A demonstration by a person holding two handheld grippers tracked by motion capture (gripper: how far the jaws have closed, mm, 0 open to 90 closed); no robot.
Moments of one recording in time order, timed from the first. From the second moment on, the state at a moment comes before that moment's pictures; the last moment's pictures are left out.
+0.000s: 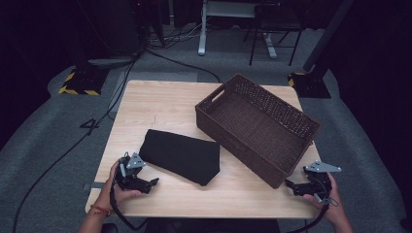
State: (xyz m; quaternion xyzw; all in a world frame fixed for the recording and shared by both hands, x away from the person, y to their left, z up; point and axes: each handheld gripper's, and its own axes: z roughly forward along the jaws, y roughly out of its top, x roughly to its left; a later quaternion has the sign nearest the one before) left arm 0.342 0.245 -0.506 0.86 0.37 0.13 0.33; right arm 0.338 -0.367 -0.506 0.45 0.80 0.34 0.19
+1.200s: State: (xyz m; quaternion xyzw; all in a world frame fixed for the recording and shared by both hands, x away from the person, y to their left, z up) left arm 0.340 0.246 -0.506 0.86 0.37 0.13 0.33; right arm 0.280 -0.358 -0.448 0.39 0.78 0.43 0.24
